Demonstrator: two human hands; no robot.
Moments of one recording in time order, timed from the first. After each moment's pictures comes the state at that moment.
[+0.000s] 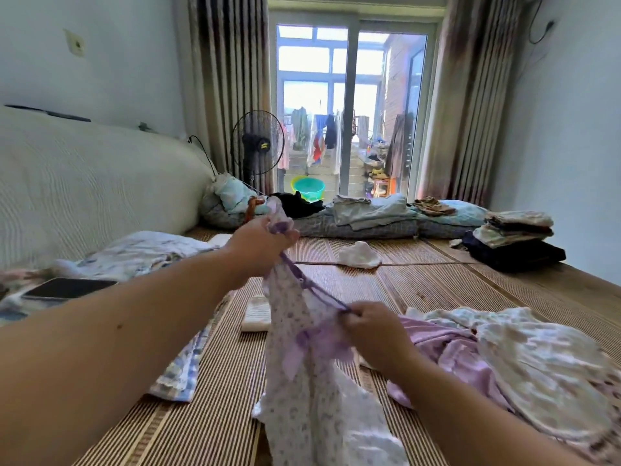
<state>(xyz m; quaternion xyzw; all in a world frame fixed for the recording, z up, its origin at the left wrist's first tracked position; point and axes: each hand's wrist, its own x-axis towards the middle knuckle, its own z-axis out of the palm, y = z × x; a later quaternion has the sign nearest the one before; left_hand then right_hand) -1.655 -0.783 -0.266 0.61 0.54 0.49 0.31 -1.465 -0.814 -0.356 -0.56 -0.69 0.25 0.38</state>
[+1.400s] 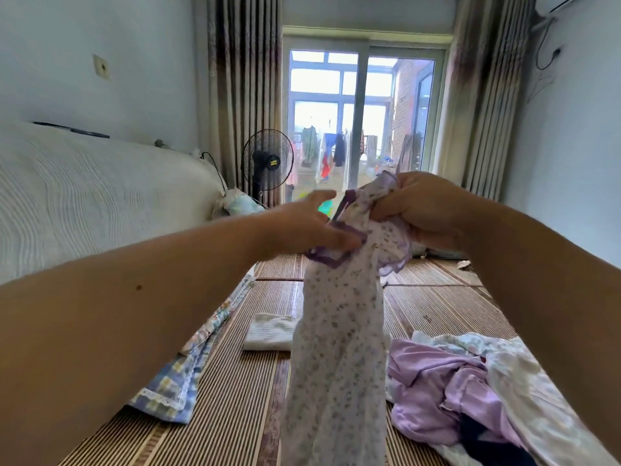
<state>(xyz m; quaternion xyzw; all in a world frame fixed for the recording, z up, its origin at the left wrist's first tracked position) -1.625 -0.794 -0.200 0.76 0.48 0.33 0.27 -1.436 -0.803 -0.174 -0.39 -0.70 0.40 0.43</state>
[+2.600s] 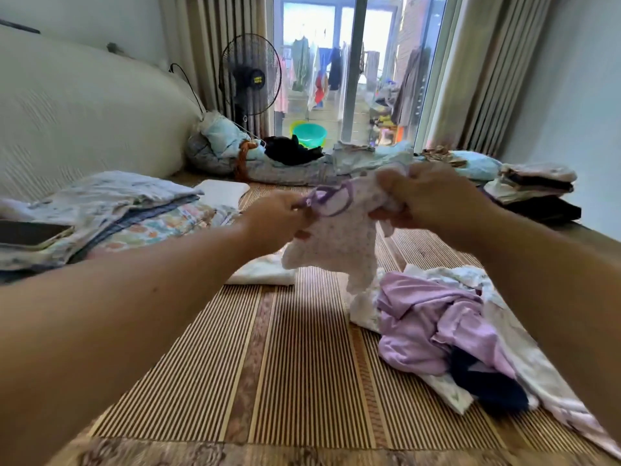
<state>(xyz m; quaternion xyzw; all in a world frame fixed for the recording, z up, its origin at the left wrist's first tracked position) -1.618 -0.715 -0.328 0.71 0.50 0.41 0.28 -1.406 -0.751 -0.276 -0.49 -0.68 0.33 0.44</state>
